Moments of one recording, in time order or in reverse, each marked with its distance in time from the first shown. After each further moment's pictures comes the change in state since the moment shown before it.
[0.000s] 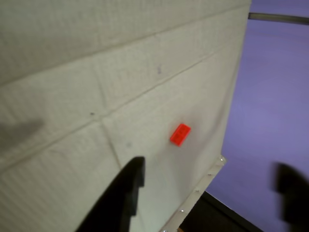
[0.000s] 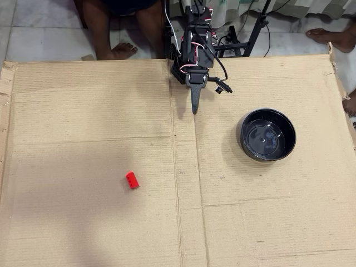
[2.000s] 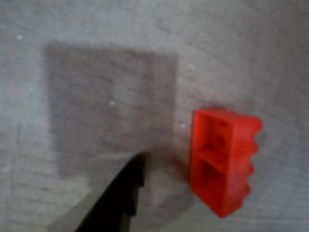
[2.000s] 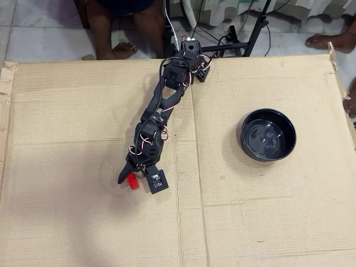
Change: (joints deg) arm 21.2 -118.1 -99.5 0.4 37.3
